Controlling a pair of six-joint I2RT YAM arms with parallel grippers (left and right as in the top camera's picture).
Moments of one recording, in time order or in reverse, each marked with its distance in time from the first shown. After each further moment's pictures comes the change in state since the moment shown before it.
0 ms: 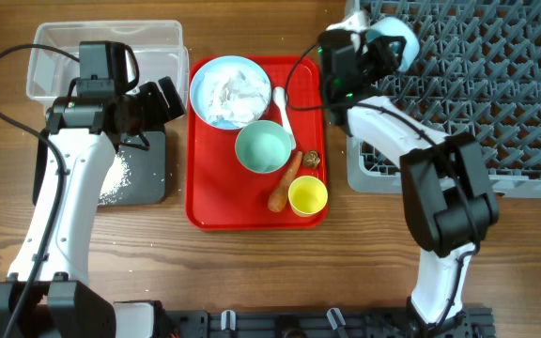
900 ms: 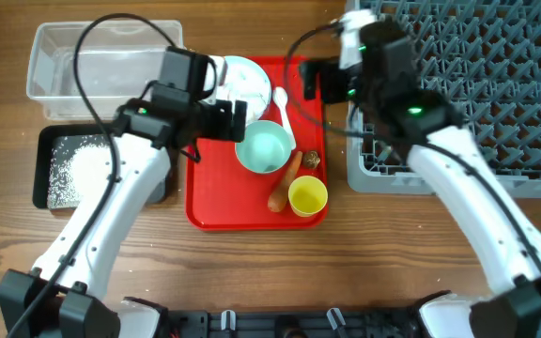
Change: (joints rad) left arm -0.322 0.000 0.000 0.048 -0.039 0.269; right arm -0.040 -0.550 -0.001 -0.577 -1.213 0.888
